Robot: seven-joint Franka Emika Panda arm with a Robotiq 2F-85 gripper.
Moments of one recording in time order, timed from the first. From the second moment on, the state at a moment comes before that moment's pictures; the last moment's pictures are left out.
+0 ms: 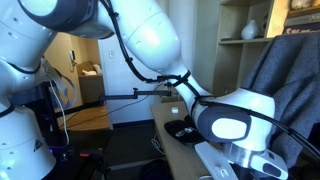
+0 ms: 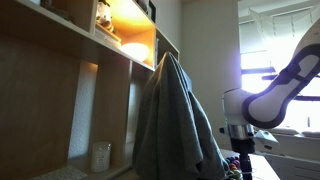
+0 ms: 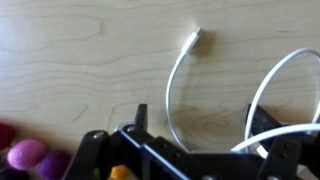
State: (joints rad) arm -0.12 0.82 -0.06 -1.64 -0.12 2.38 -0.20
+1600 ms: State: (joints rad) arm -0.12 0.81 -0.05 -1.63 -0.11 2.38 -0.19
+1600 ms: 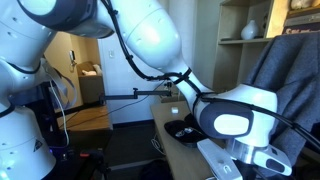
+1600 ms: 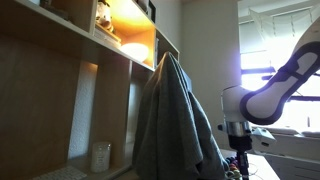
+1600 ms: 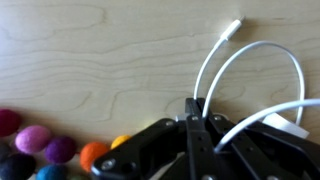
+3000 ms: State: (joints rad) arm -0.03 0.68 -0.06 -1.73 -0.20 2.52 -0.19
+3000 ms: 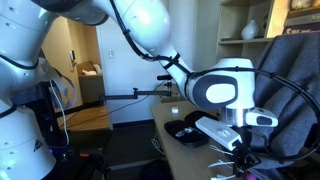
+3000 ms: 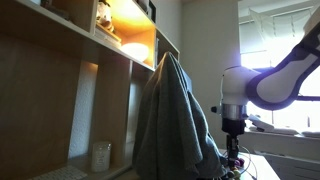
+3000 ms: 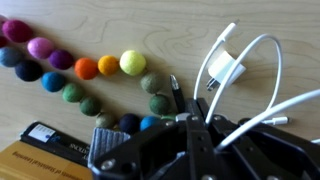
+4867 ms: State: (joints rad) arm -0.18 0.75 0.01 -1.77 -0.13 2.70 -0.25
